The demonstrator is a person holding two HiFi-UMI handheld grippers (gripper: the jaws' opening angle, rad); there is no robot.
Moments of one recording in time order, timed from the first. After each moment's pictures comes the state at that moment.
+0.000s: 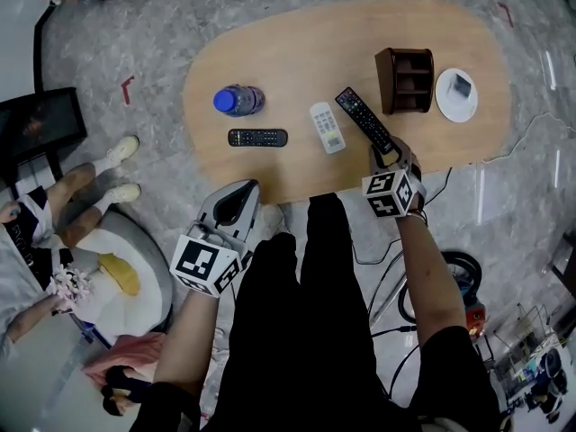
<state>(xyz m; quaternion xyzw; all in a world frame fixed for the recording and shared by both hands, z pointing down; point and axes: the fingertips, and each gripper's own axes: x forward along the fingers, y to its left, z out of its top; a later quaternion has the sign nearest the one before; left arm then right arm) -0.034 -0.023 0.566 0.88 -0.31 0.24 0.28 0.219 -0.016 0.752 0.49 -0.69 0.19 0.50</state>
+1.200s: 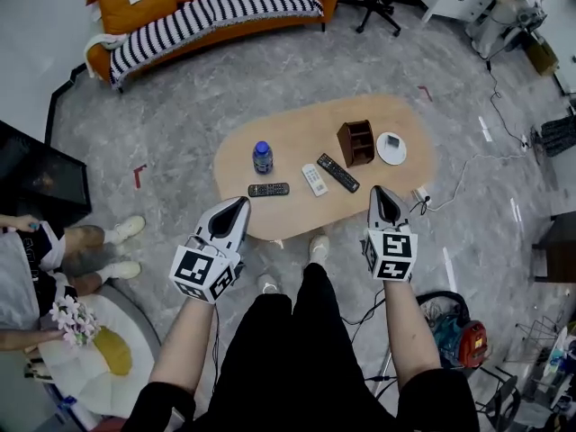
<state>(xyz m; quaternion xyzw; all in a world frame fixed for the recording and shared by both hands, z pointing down) -0.141 0.032 0.341 0.94 -0.30 0.07 0.13 0.127 0.078 0.365 0.72 -0.66 0.10 0.19</state>
